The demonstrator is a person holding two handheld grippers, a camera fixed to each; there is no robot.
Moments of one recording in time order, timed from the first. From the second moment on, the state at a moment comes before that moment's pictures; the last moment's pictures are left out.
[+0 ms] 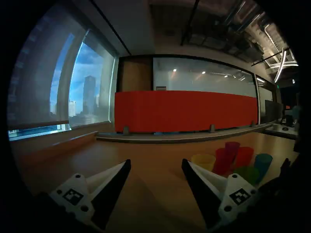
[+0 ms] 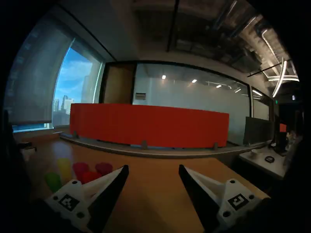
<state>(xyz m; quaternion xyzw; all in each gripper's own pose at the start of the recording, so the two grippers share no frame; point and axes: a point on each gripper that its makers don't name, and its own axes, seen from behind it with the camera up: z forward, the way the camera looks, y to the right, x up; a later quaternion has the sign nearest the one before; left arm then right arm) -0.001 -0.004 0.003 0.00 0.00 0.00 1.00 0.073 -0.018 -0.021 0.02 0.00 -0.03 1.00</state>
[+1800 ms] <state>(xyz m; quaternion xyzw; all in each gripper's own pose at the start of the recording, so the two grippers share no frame) -0.001 -0.002 0.003 0.00 0.00 0.00 1.00 0.054 0.003 -0.010 0.03 0.03 0.00 1.00</state>
